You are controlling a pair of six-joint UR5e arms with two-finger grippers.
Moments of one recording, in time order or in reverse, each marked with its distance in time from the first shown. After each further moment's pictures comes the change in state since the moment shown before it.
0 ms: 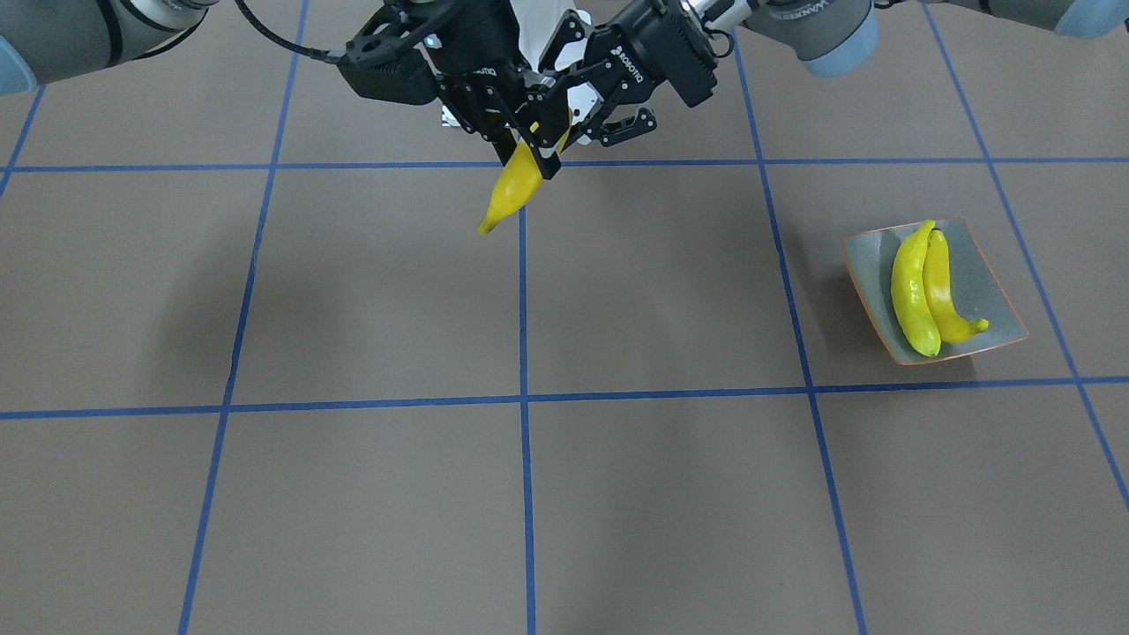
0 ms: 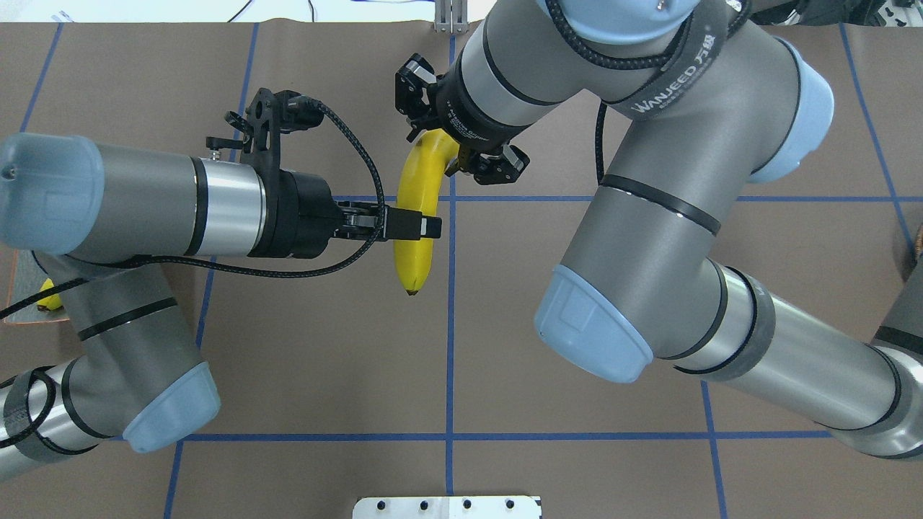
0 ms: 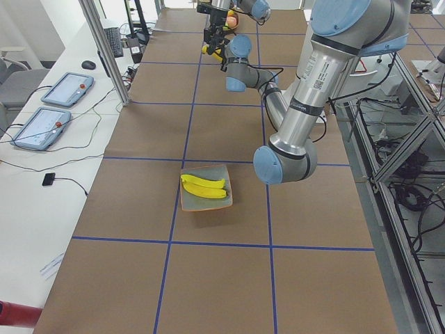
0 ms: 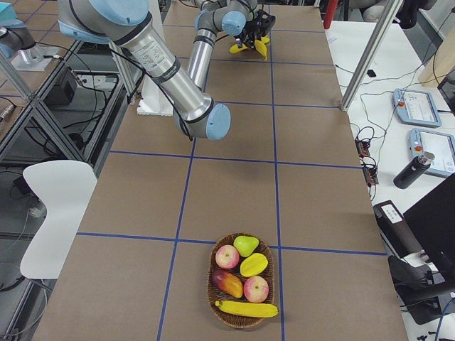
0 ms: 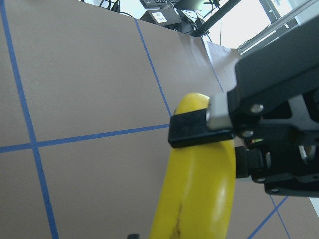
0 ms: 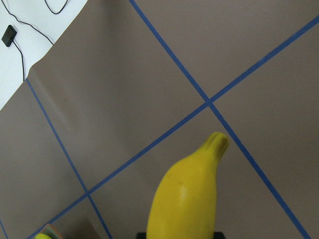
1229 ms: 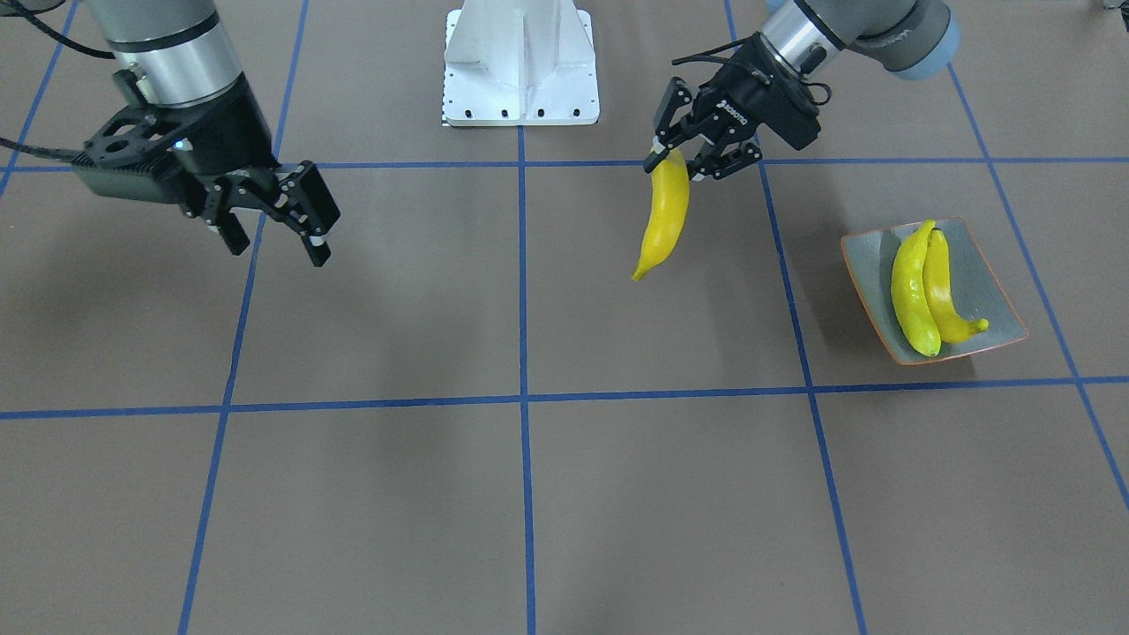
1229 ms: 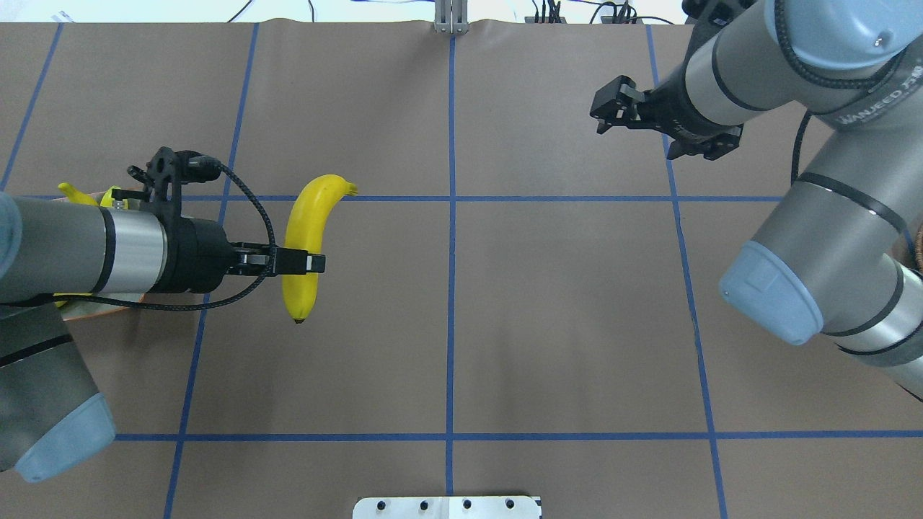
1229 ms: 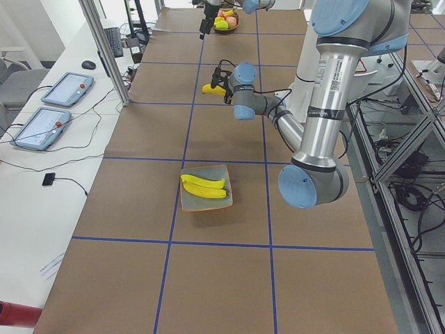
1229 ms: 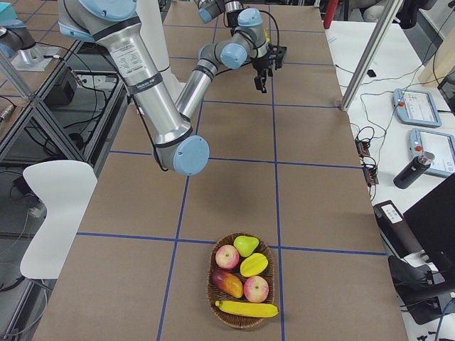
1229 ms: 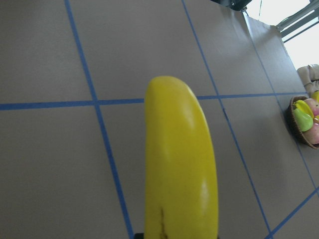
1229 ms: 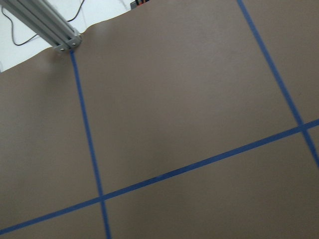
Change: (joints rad) left arm -0.036 0.338 -0.071 -0.002 0.003 0.022; right arm 0.194 -0.423 0.116 0.007 -0.017 -0.597
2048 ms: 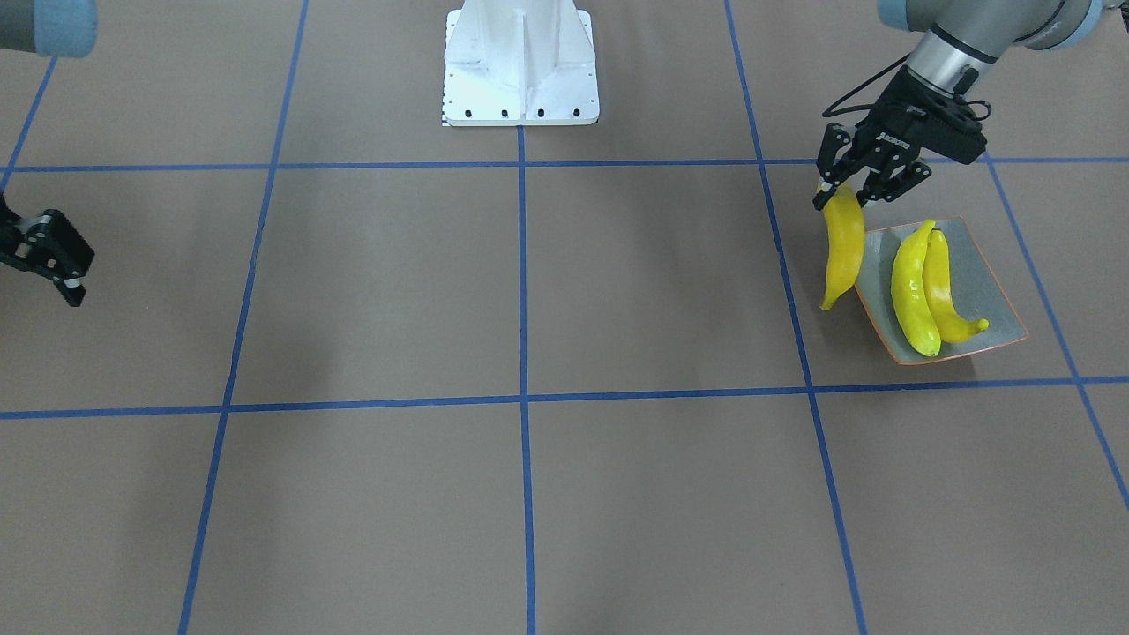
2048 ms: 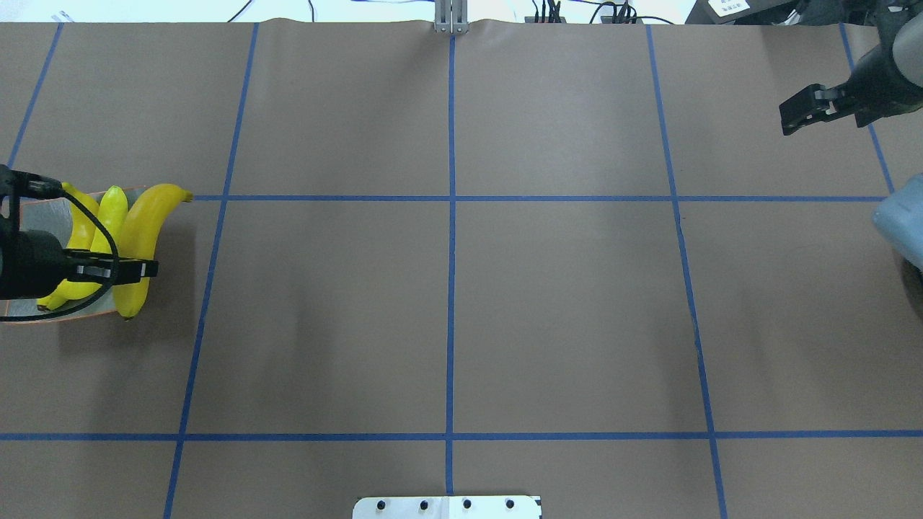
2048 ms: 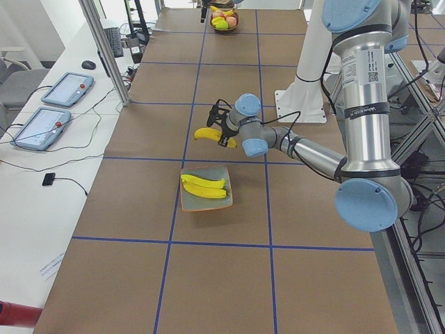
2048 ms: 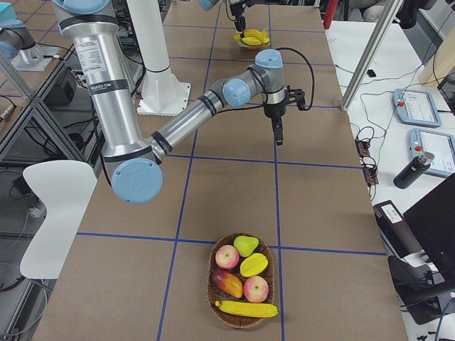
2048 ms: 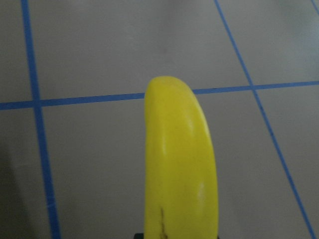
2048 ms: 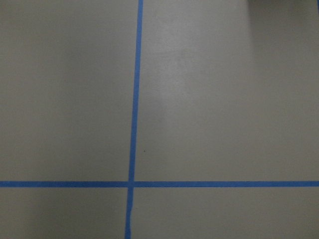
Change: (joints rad) left arm -0.148 0.342 -0.011 -0.016 -0.001 0.267; right arm 0.294 -0.227 -0.064 0.003 0.140 -0.709
